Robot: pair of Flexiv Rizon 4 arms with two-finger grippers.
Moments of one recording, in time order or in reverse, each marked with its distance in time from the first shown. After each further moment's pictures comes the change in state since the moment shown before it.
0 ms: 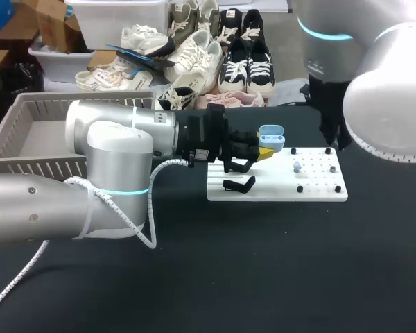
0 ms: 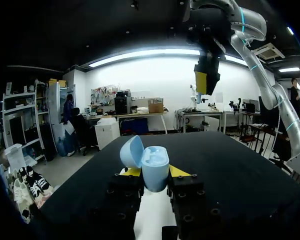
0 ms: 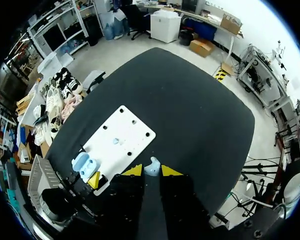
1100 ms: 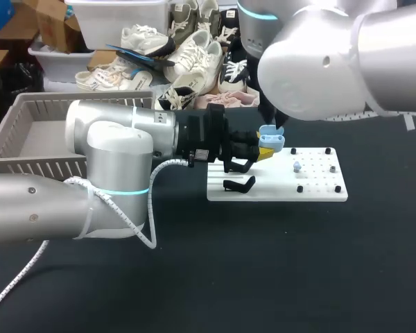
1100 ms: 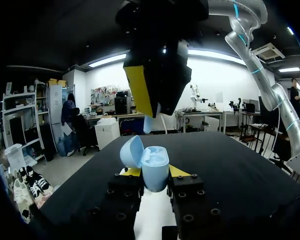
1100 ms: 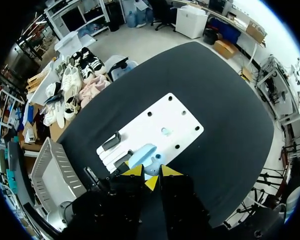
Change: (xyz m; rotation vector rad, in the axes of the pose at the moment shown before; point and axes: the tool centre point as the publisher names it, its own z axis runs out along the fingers) left arm 0.000 0.000 0.000 0.000 0.000 0.000; right arm 0.022 0.119 0.022 -0.073 0.081 -0.137
